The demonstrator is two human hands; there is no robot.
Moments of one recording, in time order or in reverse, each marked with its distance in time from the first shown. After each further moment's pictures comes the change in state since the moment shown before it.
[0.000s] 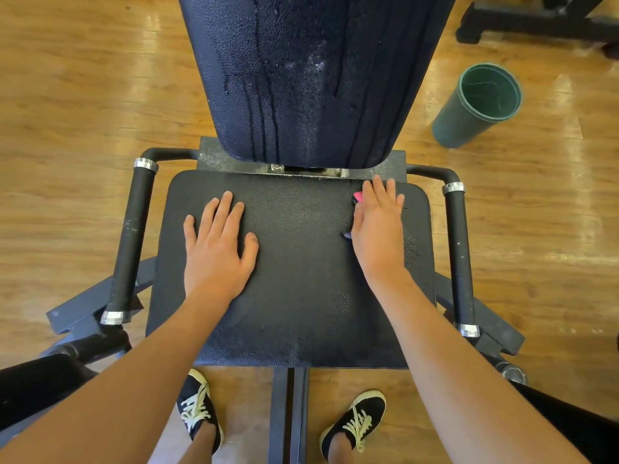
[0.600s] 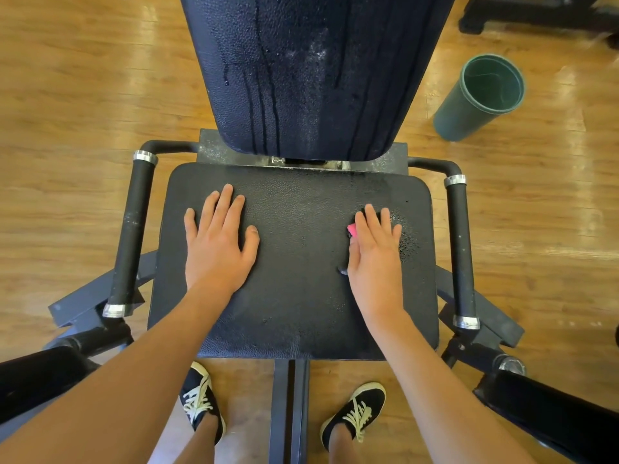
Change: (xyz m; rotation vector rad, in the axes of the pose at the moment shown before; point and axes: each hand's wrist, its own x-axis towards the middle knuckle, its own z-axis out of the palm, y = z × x) left_hand -0.001 -0.003 0.002 -0.002 0.010 0.012; right_hand -0.071 0.001 0.003 0.004 -0.028 -0.032
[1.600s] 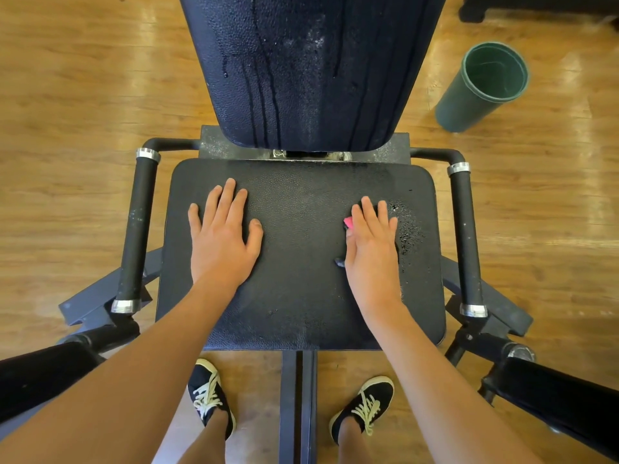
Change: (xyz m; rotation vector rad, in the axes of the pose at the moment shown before) left_hand 0.000 -0.001 0.002 0.000 0.023 0.010; right_hand -0.005 -0.010 0.006 0.024 -0.002 0.004
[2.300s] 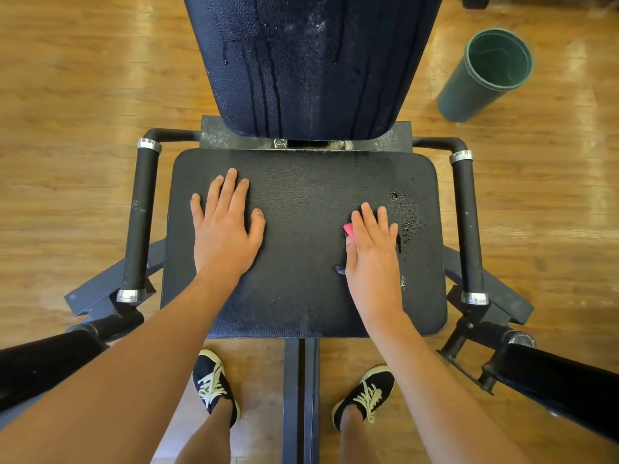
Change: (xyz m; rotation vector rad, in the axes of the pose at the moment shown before) left_hand -0.001 -0.001 0.001 -0.002 -0.002 0.004; right_hand -0.030 -0.001 0.002 0.019 -0.017 0.021
